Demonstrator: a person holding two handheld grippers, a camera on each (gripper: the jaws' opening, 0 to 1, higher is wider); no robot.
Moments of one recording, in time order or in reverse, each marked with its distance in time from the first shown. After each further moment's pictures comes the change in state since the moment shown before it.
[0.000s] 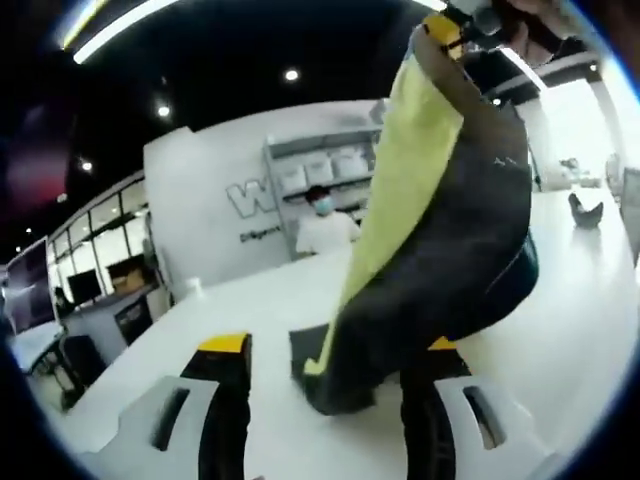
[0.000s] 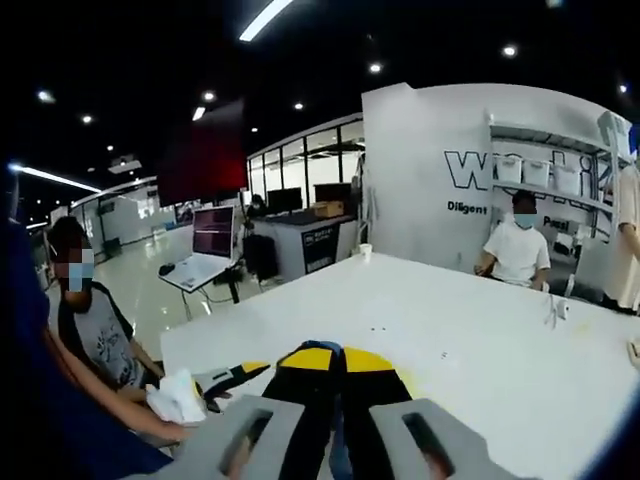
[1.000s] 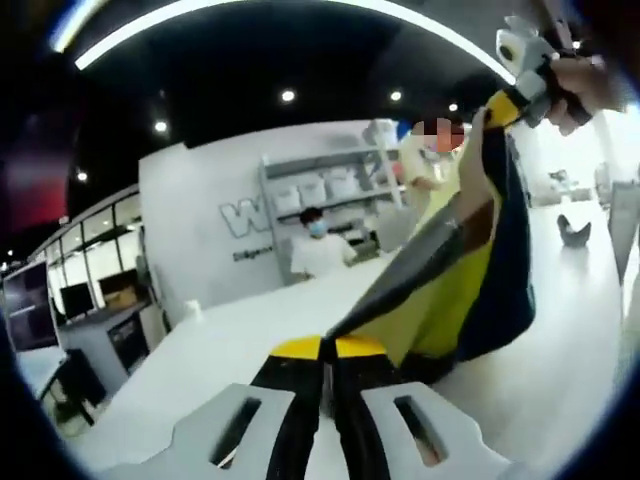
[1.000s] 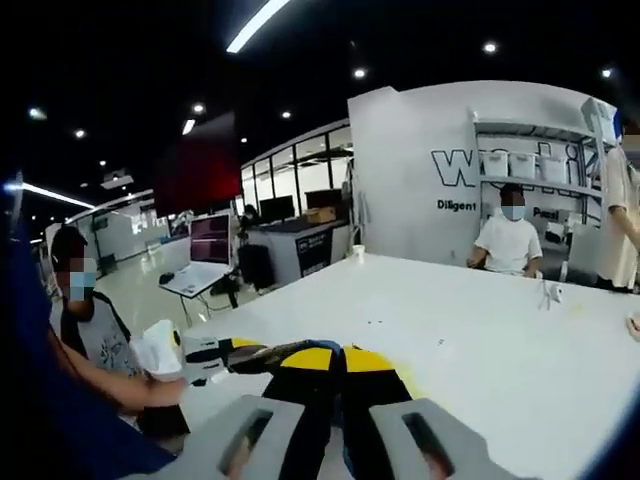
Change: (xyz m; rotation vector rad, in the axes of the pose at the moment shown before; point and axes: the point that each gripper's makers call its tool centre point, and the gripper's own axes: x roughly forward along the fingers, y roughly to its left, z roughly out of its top) left arm -0.014 0.031 0.046 0.006 -0.046 -0.083; right arm -0.036 -0.004 -0.024 0.058 -0.046 -0.029
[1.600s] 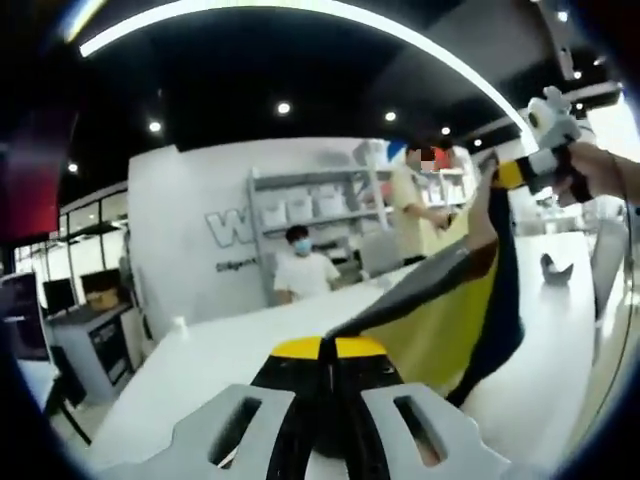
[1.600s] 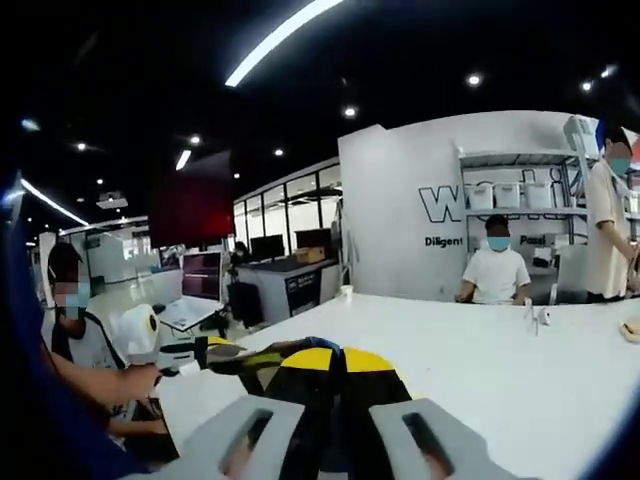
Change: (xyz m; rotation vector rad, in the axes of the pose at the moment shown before) left arm -0.009 0.016 0.081 -0.062 -0.075 -0.066; right arm -0.021 -0.014 0.047 -0.001 -0.215 -0.049
